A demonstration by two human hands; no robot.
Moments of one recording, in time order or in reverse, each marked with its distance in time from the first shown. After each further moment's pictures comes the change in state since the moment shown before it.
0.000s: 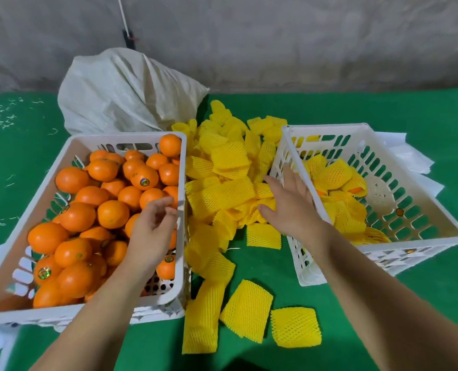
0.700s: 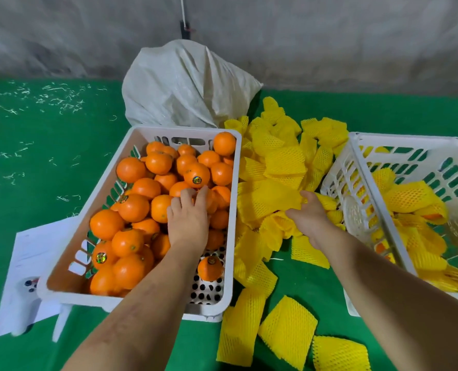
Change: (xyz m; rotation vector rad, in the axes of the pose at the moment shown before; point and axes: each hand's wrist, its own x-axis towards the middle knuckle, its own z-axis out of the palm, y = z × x) left_hand 0.057 -0.043 -0.006 1.163 0.233 0.147; right_hand 0.070 -0.037 0.076 0.818 -0.164 0.465
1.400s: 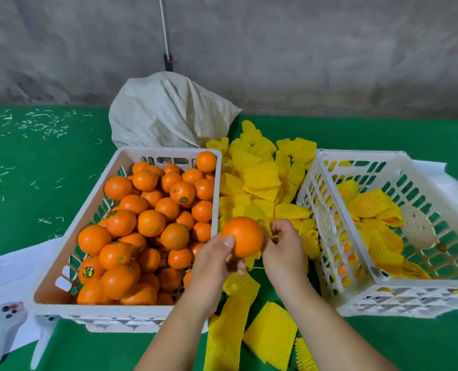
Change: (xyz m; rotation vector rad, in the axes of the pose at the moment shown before) left_hand -0.092 0.066 -0.064 -1.797 -0.450 -0.226; right_hand -0.145 -0.015 0.024 0.175 0.251 -0.369
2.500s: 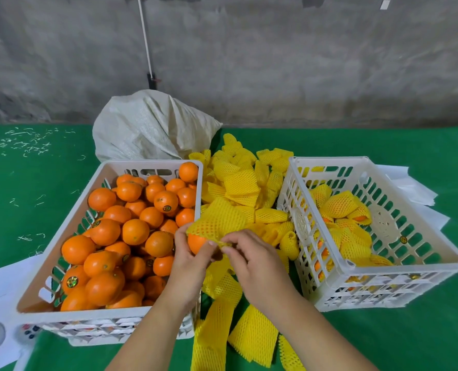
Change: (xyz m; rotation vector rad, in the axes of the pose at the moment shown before) left_hand -0.007 0.005 -0.003 0.010 -0.011 0.115; right_hand -0.048 -0.034 -0.029 -0.296 -0.233 -0.523
